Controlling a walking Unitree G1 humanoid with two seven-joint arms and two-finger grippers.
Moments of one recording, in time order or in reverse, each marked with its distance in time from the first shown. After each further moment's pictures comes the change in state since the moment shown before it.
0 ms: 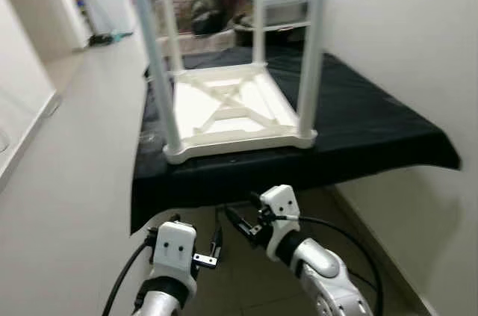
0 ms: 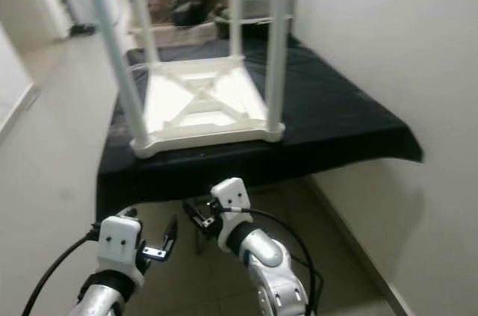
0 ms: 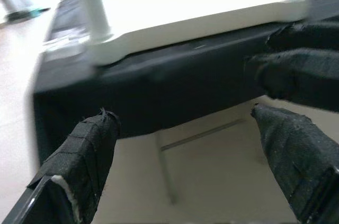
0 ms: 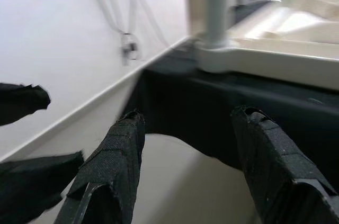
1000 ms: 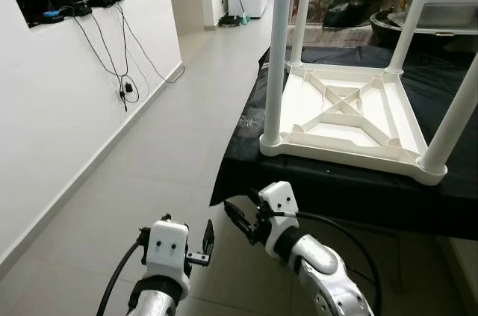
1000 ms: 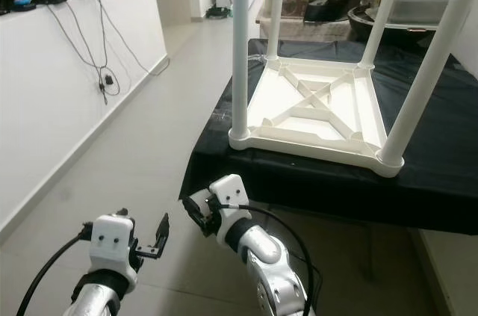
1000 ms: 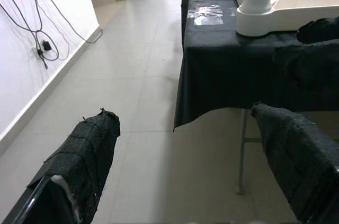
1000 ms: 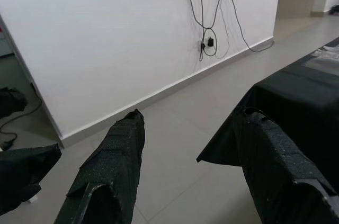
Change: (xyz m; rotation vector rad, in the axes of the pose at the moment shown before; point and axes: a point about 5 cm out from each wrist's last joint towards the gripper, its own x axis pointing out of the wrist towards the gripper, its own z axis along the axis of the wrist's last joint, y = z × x) left arm 0.001 0.004 0.001 -0.045 0.003 0.050; right arm 0.000 -0.006 0.003 -0.004 0.000 -0.034
